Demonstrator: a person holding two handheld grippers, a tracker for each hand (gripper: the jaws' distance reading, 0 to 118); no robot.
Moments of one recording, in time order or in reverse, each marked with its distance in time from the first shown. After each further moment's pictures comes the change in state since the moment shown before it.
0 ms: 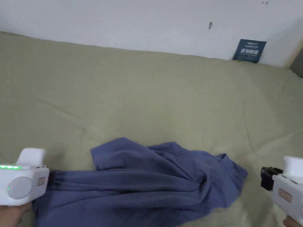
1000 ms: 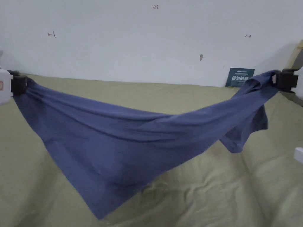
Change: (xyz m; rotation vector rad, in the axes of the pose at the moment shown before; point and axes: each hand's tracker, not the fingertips) left arm -0.051 0.204 0.223 0.592 0.005 -0.014; right arm 0.007 0.271 0.139 0.390 0.172 0.031
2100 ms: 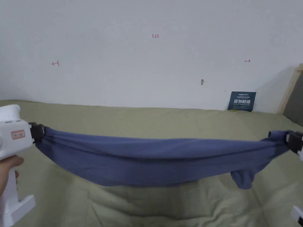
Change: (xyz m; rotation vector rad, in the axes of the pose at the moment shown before) left arm -0.027 -0.080 -0.107 -0.117 -0.075 0.300; right arm 0.038 -0.134 -0.026 -0.028 -0.155 -0.178
